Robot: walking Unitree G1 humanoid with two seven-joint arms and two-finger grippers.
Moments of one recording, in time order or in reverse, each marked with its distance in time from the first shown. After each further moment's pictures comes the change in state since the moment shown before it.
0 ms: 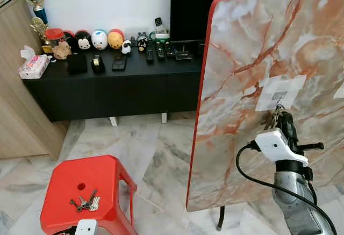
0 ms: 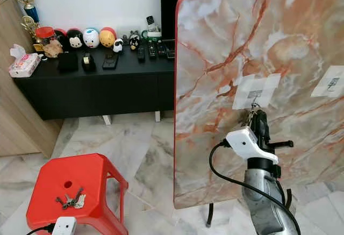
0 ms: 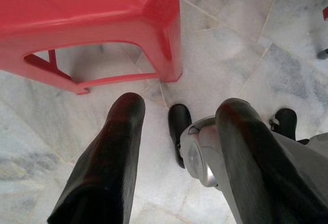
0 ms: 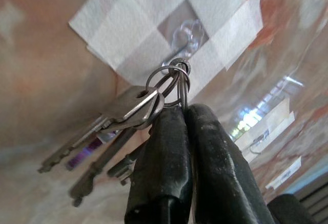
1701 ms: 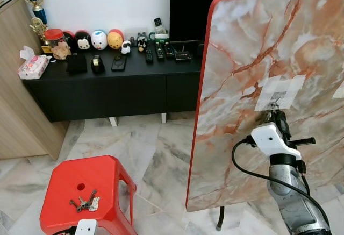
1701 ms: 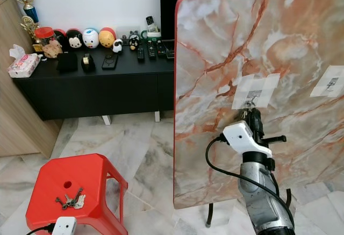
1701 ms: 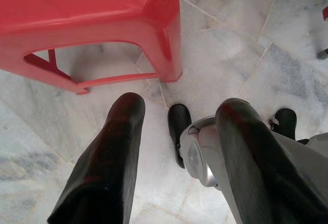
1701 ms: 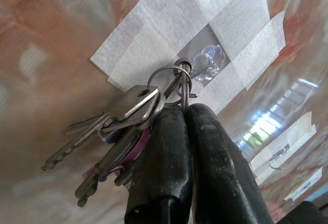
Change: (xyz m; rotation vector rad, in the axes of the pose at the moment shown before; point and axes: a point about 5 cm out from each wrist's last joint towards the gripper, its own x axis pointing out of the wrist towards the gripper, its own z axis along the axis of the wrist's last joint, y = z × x) left arm 0.000 0.000 0.000 0.000 0.000 -0.001; right arm 0.011 0.007 0.011 0.036 -0.020 0.035
